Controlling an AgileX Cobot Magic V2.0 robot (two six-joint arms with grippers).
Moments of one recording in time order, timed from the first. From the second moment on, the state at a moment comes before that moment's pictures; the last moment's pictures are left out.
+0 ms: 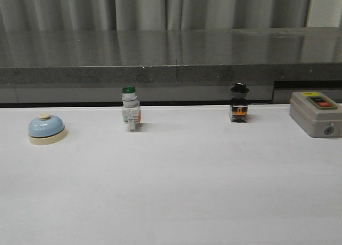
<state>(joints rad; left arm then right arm) -0.11 0.00 0.00 0.11 -0.01 -0.08 0.05 -0.01 0.03 0.01 0.09 0.08</state>
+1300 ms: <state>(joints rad) -0.11 0.87 -0.74 0.01 0.64 -0.08 0.05 -0.01 0.03 0.01 0.09 0.08</state>
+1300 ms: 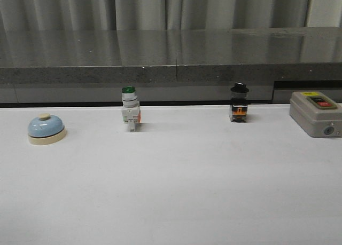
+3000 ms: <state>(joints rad) -0.18 1.90 -1.26 -0.02 0.49 -0.05 0.05 -0.01 0.03 0.01 0.09 0.08</state>
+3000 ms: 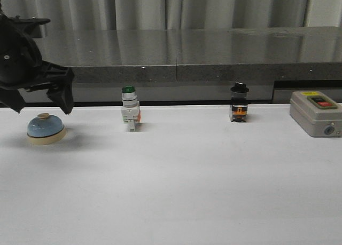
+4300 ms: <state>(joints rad) -0.34 1.71 -1.31 0.01 0.76 -0.05 0.05 -0.01 0.03 0.01 0.09 0.08</state>
